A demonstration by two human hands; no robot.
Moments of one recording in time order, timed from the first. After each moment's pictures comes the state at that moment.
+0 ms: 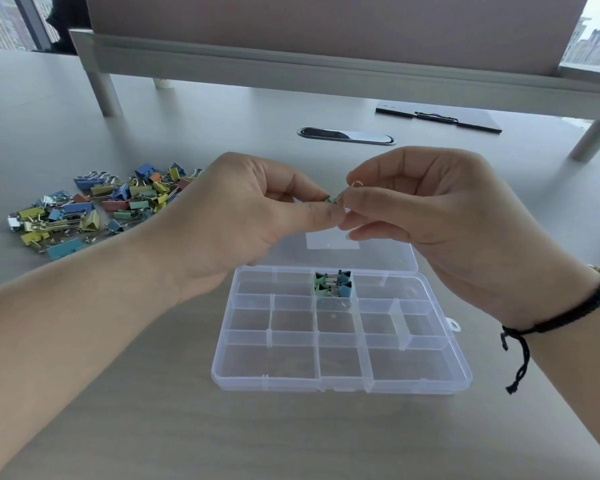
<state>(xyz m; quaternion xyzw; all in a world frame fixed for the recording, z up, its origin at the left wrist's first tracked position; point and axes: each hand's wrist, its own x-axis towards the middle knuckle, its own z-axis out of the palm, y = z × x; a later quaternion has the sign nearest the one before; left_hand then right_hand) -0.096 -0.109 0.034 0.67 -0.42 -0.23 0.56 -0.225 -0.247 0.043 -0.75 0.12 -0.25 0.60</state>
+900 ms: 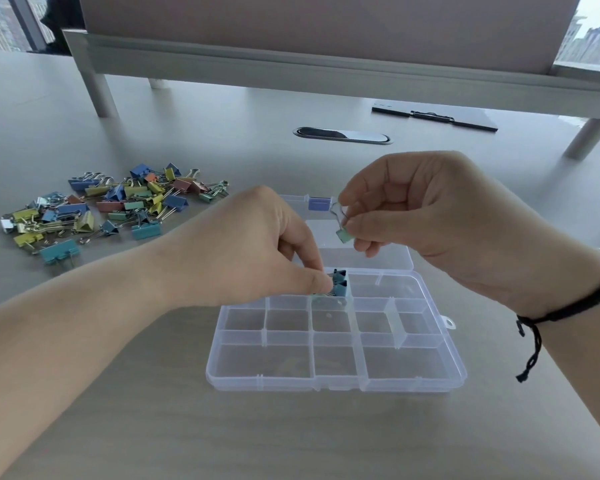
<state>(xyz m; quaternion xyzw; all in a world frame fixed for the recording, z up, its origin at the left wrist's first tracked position) -0.100 -0.105 0.030 0.77 -0.54 -0.15 0.29 -0.229 -0.257 0.048 -0.85 0.10 -0.18 0.48</state>
